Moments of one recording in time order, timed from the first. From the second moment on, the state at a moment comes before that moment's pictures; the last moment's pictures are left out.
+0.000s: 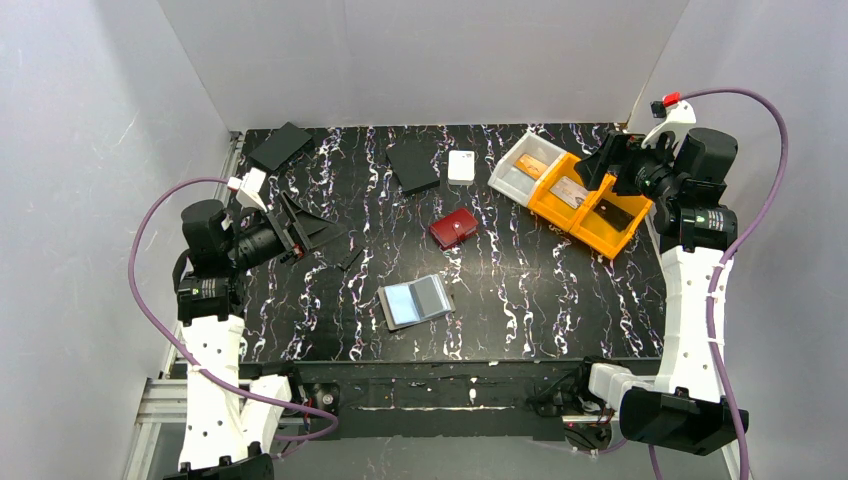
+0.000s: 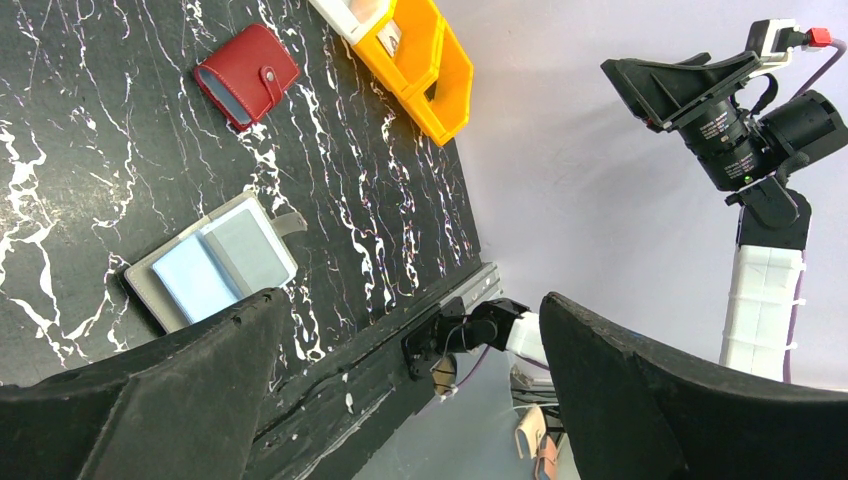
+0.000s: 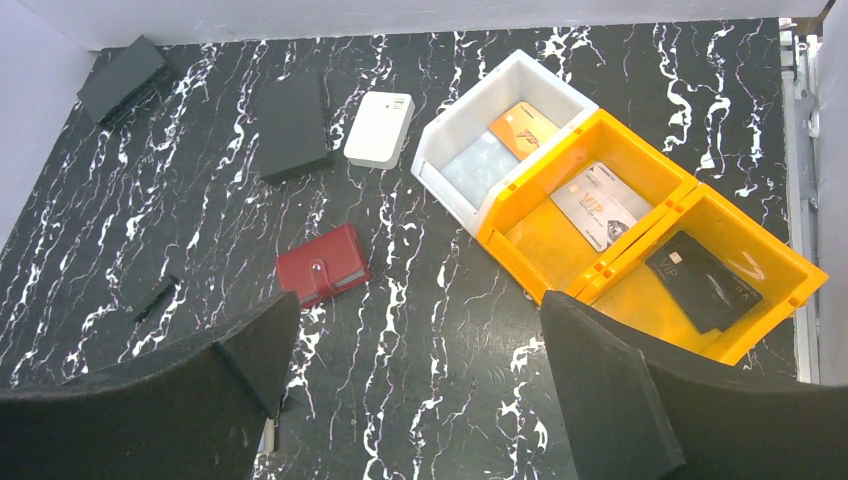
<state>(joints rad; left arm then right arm) 0.15 0.80 1.00 -0.63 0.94 -0.67 -0.16 1.09 1.38 -0.63 -0.48 0.10</state>
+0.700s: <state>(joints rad) 0.12 0.79 1.00 -0.61 0.96 -0.67 -0.16 1.09 1.38 -0.63 -0.50 0.10</state>
